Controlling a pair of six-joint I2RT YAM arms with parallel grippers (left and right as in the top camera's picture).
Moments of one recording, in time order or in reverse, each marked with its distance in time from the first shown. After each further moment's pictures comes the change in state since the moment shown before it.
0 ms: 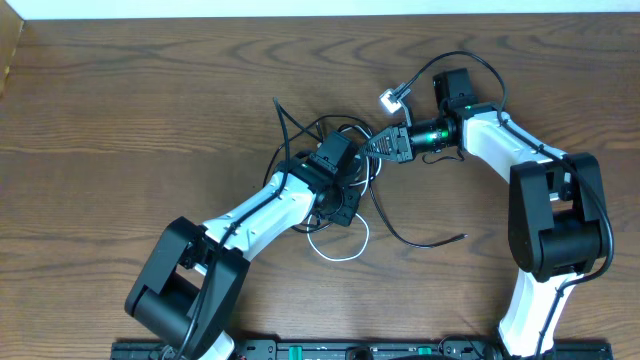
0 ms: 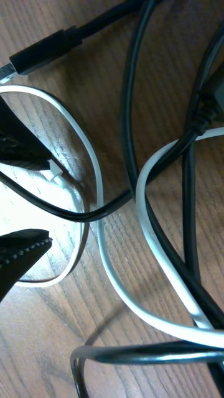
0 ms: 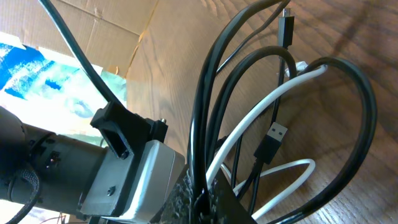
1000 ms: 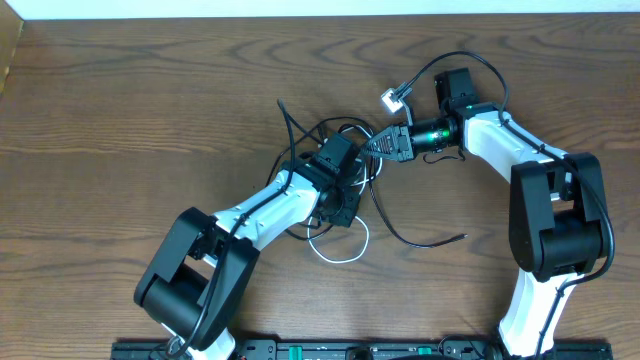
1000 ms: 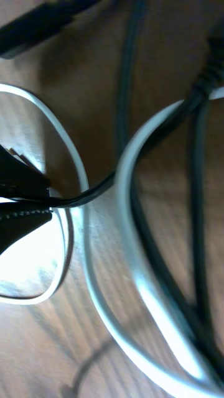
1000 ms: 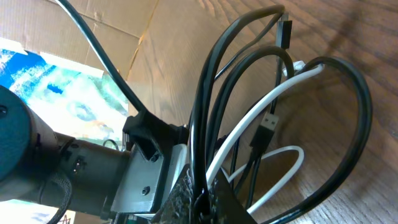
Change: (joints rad) left arm 0.000 0.041 0.000 -0.007 0.000 -0.008; right arm -0.006 0.000 0.000 0.000 0.000 0.023
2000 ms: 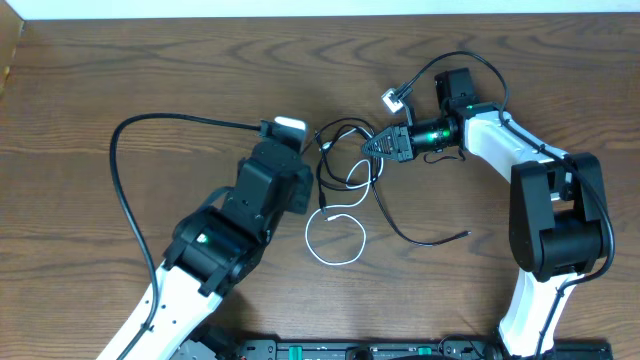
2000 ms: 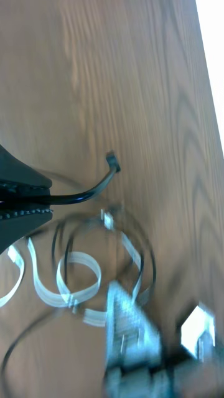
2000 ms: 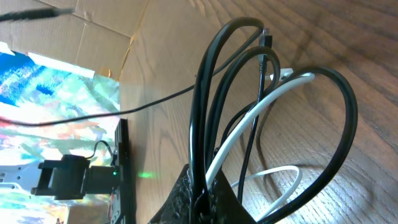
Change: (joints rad) left arm 0.000 -0.705 0.000 -0.098 -0.544 -0.024; right arm 0.000 0.000 0.000 0.000 0.034 0.001
